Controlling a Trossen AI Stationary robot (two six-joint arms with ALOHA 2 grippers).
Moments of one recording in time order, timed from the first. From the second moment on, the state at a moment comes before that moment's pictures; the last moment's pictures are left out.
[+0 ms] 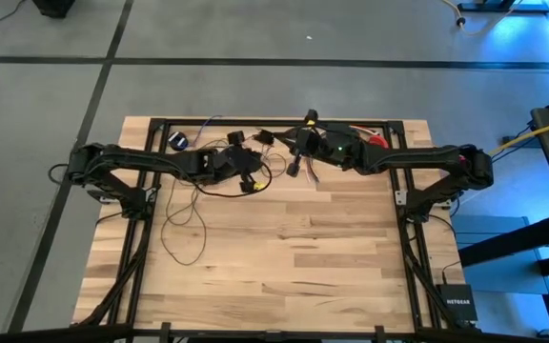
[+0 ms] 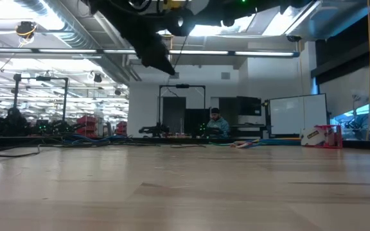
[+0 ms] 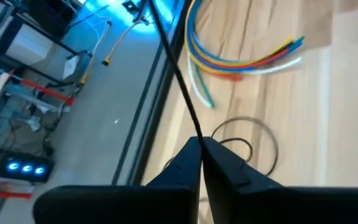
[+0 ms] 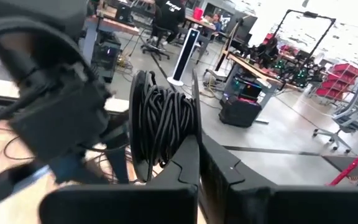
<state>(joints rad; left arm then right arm) 0.13 1.47 1.04 -0.21 -0.57 0.35 -0.19 1.44 1.05 0.33 0.18 -0.34</state>
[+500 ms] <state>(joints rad) 0.14 1.31 1.03 -0.33 -0.66 0.45 -0.19 1.43 1.05 0.25 0.12 -0.38</state>
